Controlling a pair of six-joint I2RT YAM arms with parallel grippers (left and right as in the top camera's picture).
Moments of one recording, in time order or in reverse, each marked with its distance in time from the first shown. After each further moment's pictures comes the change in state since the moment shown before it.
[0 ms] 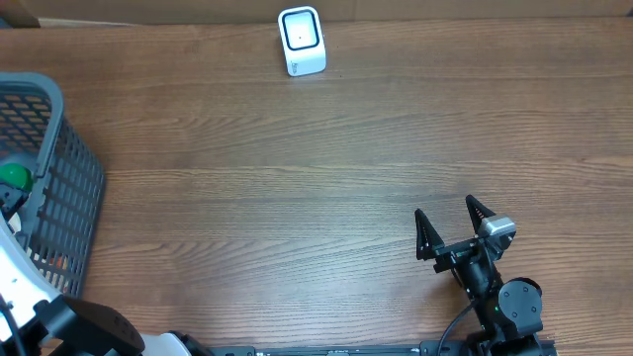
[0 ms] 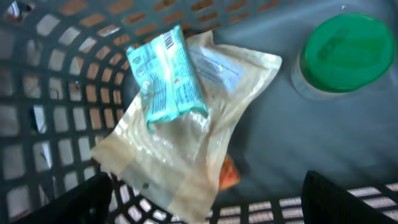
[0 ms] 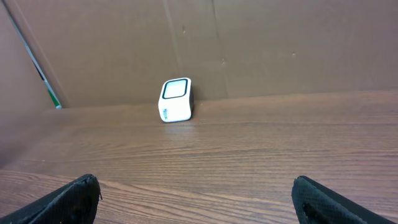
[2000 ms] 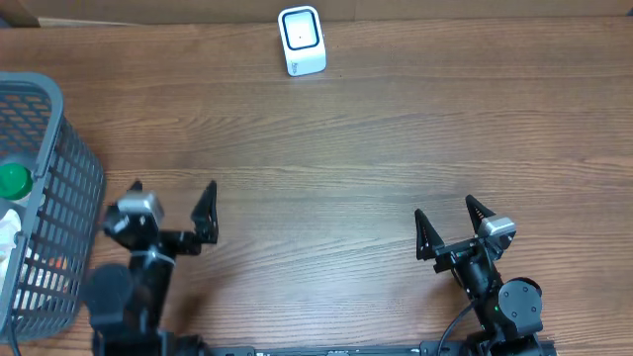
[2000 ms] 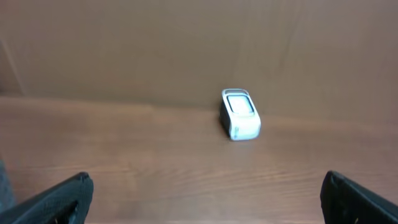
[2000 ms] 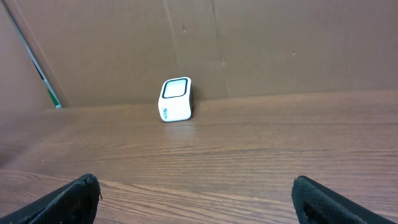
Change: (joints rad) left arm -0.616 -1.209 -1.057 0.925 0.673 0.257; right arm 0.000 0.001 0.000 0.000 0.000 0.000
